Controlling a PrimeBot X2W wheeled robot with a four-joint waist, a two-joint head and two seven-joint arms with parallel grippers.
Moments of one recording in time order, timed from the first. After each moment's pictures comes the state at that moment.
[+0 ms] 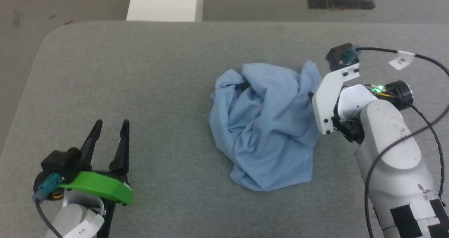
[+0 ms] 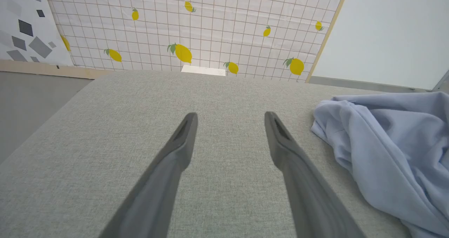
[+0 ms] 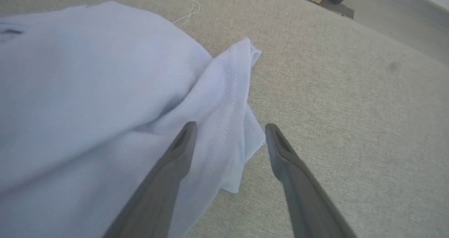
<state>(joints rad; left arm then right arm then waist) -0.15 0.33 -0.16 0.16 -0.48 -0.08 -0.26 -0.69 -0.05 0.07 0.58 -0.02 0.13 0.64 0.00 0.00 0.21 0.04</state>
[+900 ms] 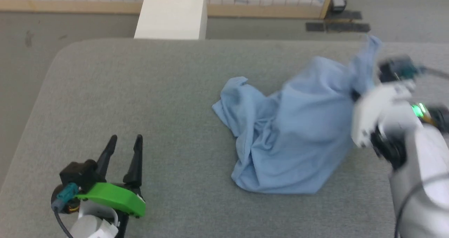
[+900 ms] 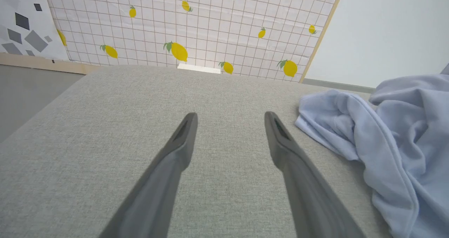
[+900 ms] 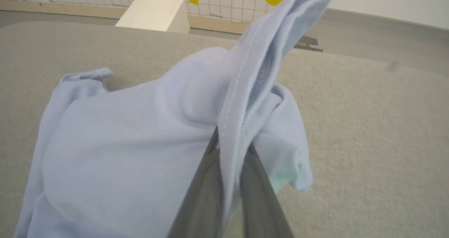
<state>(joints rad) -0.12 0.26 -0.16 0.22 -0.45 -0.10 -0.26 -0.51 -0.10 -0.06 0.33 0.09 0.13 0.58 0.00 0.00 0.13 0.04</state>
